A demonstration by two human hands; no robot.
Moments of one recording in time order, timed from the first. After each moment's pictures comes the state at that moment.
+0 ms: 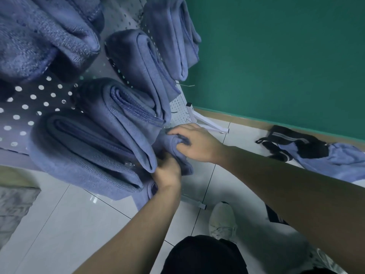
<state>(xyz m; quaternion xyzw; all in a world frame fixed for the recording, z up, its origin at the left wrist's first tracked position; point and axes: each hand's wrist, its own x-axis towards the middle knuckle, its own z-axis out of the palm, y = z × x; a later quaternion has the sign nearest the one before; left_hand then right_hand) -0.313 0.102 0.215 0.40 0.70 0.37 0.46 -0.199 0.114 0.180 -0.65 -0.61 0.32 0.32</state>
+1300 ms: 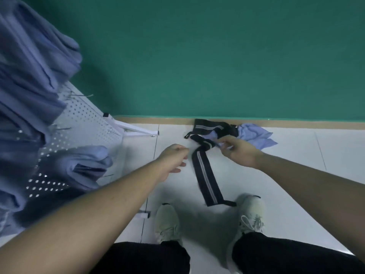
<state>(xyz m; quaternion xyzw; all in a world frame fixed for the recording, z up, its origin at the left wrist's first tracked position) -0.152 0.042 0.131 0.65 0.47 -0.14 0.59 0.009 -0.136 0.099 -0.84 -0.31 0.38 0.24</state>
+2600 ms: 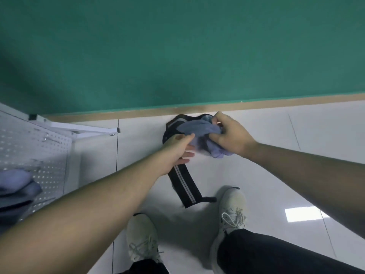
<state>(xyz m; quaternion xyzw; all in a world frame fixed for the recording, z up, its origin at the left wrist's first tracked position) -0.051 -0.003 0.057 0.59 0.41 -0.19 0.67 0.061 -0.158 0.071 -0.87 -0.27 0.26 0.32</state>
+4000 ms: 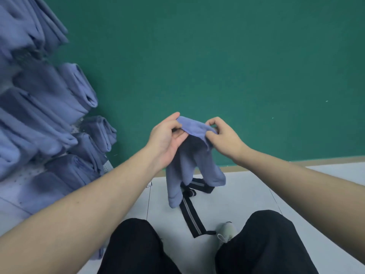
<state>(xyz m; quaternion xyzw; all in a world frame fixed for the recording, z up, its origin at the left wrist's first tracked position) -0.202 -0.066 0.480 0.42 0.22 0.19 0.86 -0.107 -0.207 0.451 -0.81 -0.28 0.11 0.51</state>
